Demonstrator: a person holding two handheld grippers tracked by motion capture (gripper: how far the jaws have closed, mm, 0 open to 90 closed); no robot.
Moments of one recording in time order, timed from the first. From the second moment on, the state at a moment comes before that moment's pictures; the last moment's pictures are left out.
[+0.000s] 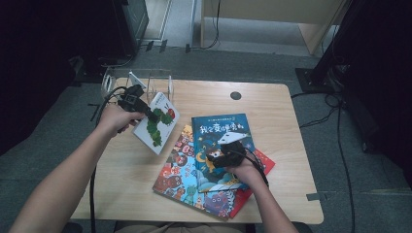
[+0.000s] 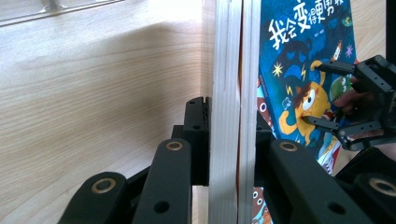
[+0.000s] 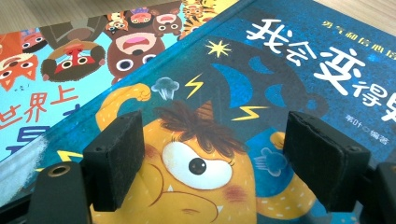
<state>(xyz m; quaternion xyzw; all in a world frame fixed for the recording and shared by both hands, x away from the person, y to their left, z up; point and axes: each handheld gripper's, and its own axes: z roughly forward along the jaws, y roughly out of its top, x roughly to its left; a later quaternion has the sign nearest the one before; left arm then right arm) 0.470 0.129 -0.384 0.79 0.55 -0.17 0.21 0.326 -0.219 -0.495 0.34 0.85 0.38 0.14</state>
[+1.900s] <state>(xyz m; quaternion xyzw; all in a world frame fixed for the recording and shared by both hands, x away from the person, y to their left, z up) 0.491 0.136 -0.396 0.76 0.61 -0.12 0.20 0.326 -0.219 -0.495 0.34 0.85 0.38 0.14</state>
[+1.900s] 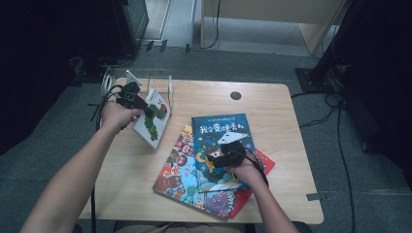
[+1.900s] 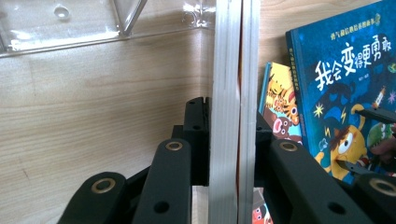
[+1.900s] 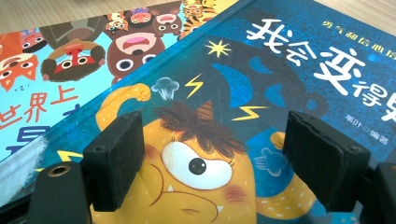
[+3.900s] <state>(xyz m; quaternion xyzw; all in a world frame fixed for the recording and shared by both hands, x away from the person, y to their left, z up) 0.510 0.131 -0.409 0.75 0.62 -0.11 0.22 0.327 -0.219 -0.495 0.34 0.85 0.38 0.14</state>
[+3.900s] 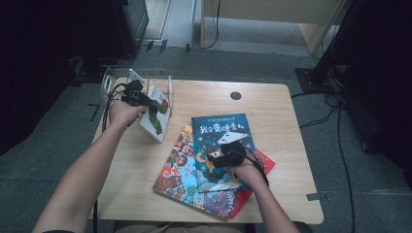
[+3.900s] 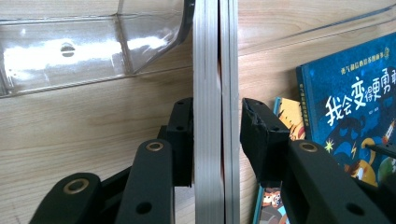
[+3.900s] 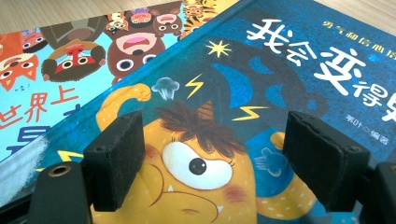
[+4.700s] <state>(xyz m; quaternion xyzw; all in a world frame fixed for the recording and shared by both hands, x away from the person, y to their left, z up) 0.486 0.146 -0.407 0.75 0.61 -0.12 0.23 0.326 -0.219 -0.495 0.34 0.85 0.38 0.14</state>
